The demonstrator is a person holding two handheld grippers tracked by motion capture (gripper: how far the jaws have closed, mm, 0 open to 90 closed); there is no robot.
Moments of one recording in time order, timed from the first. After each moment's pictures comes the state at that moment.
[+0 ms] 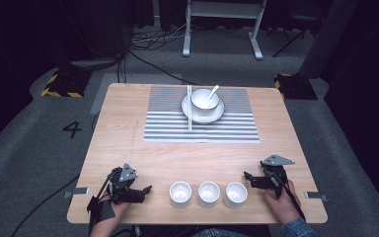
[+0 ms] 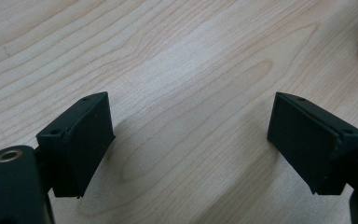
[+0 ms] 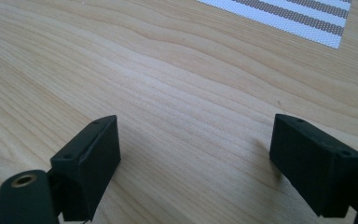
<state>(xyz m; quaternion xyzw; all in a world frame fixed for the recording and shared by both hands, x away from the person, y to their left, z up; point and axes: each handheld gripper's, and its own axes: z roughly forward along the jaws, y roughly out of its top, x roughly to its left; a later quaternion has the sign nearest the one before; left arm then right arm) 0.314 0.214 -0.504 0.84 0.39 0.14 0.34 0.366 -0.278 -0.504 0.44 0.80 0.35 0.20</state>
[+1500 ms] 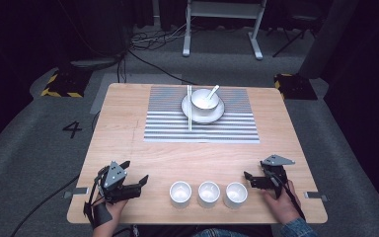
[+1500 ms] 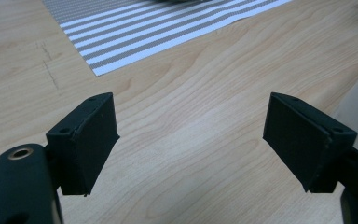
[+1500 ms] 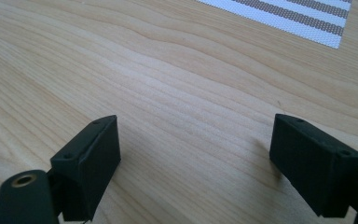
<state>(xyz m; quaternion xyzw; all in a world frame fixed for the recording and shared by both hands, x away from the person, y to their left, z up) 0.295 0.221 -0.471 0.77 0.40 0.22 0.44 0.366 -0.278 -0.504 0.44 0.80 0.35 0.20</state>
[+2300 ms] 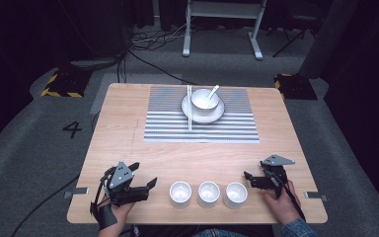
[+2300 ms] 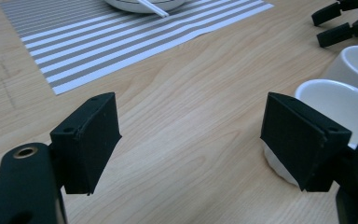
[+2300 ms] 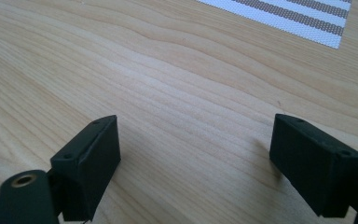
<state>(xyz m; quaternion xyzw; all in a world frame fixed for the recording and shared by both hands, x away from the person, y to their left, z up) 0.288 0.198 -0.449 0.78 0.38 0.18 0.46 0.366 -0.278 -0.504 0.44 0.80 0.35 0.20</state>
